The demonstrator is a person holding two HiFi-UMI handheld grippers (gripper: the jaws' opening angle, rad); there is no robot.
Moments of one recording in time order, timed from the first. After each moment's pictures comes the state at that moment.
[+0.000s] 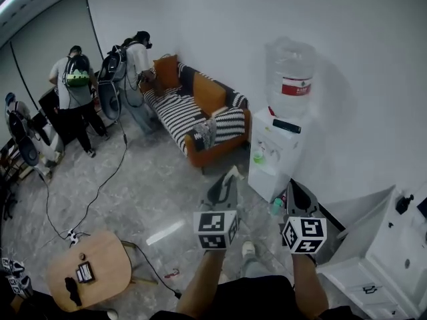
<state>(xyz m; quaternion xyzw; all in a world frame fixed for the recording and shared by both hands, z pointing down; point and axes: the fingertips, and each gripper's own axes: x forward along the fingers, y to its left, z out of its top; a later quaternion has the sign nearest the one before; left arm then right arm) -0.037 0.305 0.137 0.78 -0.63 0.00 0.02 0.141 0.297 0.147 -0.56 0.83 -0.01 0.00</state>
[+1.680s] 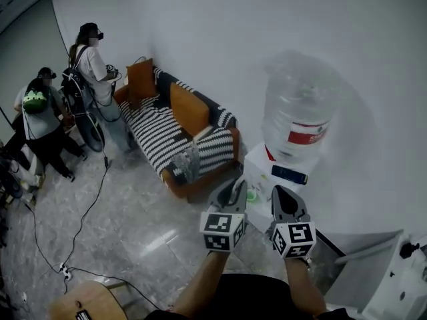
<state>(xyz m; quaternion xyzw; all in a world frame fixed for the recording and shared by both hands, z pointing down) -0.015 -0.076 0.152 0.83 -0.55 0.02 0.08 0.087 -0.063 0.152 -0.54 0.84 -0.02 -0.02</state>
